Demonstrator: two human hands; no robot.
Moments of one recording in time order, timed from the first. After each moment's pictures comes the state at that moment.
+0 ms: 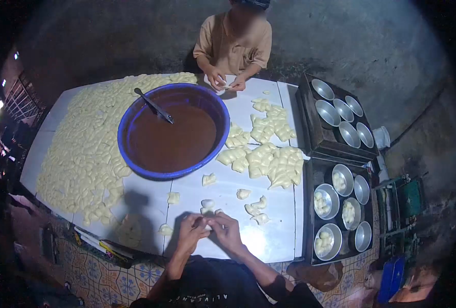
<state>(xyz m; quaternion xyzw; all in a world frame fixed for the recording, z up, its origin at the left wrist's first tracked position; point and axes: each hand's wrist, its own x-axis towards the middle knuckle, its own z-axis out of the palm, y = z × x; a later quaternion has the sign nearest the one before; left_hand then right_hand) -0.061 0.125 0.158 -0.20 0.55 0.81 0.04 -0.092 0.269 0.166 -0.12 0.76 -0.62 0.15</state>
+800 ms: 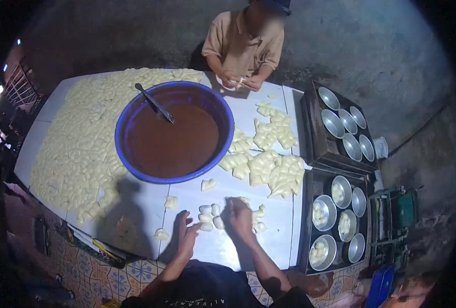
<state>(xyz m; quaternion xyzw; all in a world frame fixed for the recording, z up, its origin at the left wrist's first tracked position) -0.073 0.124 0.121 -0.30 0.64 0.71 0.00 -0.169 0.299 0.105 -0.09 0.88 -0.47 -0.02</state>
